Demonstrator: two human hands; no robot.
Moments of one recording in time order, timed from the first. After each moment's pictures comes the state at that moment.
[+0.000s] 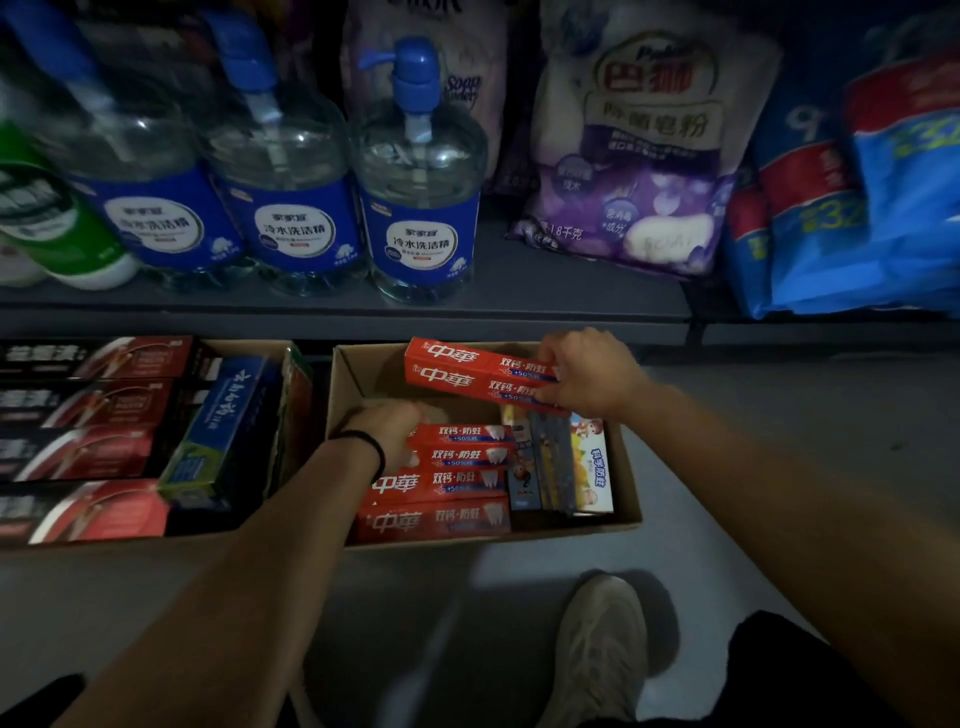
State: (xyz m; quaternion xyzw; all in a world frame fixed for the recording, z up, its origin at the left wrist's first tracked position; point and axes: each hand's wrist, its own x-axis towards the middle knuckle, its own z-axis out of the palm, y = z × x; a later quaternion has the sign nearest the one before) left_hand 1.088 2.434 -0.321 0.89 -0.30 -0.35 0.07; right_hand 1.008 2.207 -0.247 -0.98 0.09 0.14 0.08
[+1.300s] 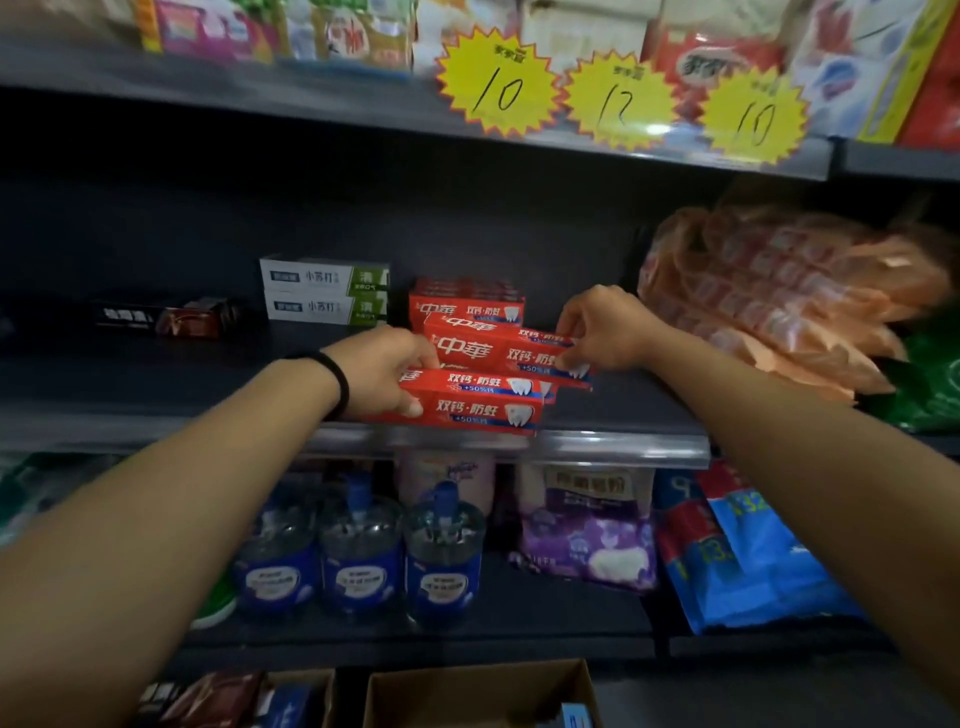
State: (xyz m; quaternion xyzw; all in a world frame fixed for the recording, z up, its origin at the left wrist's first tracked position) left_hand 1.174 2.440 0.147 0.89 -0.41 -0.03 0.16; right_hand 1.090 2.186 0.176 -0.99 0.10 -0.13 0.04
